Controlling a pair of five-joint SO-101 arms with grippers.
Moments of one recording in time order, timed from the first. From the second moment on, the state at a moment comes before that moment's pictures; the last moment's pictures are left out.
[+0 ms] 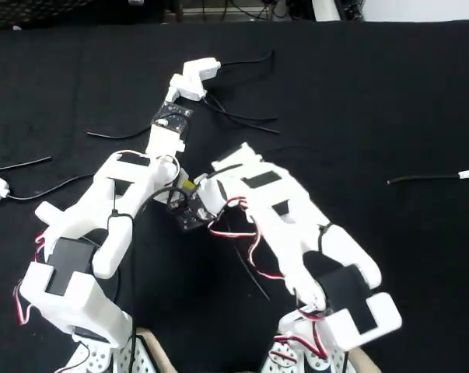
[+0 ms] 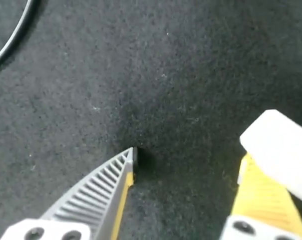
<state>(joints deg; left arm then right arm) 6.7 7.1 33.2 35.6 -10.6 -22.7 -2.8 43.5 21.8 103.5</state>
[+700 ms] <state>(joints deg) 6.7 7.1 32.9 35.6 -9.6 -23.0 -2.2 42.9 21.8 103.5</state>
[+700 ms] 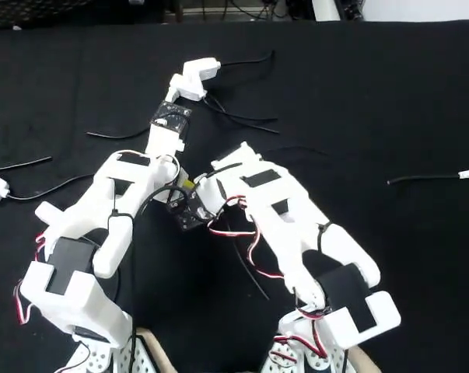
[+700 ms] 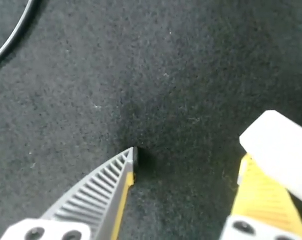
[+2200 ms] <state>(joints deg) 7.6 -9.0 43.0 22.0 5.3 -9.6 -30.5 50.4 61.8 59.7</state>
